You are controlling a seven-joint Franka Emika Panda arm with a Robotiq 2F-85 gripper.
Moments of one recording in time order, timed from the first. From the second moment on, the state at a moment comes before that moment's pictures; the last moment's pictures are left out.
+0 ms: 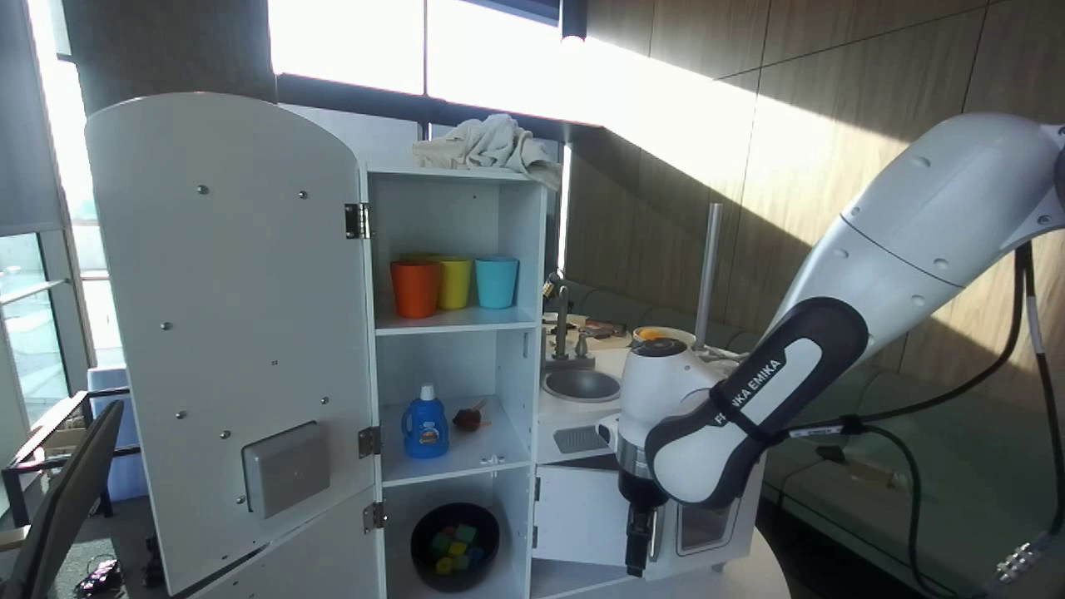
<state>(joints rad) 0.11 0.12 0.10 -2.47 -0.29 2.66 -0.38</state>
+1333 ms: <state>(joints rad) 0.08 0.23 0.06 -2.38 -0.31 2.87 -0.23</state>
